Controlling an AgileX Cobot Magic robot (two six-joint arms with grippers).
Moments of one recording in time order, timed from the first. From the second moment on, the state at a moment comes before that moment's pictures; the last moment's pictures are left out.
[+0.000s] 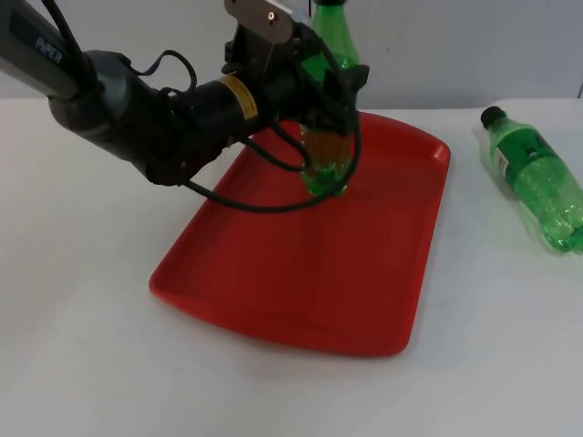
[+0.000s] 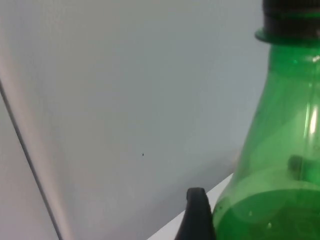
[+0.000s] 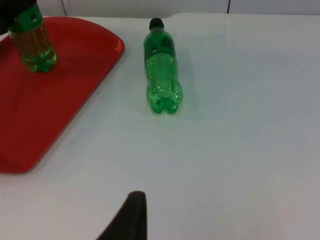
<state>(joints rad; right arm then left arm) 0.12 0.00 -0.52 -0.05 1.08 0.03 -0.38 2.41 -1.44 0.47 -0.89 -0.16</state>
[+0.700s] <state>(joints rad) 0.12 0.00 -0.52 -0.05 1.08 0.03 -0.38 2.41 -1.44 0.47 -0.89 -0.16</state>
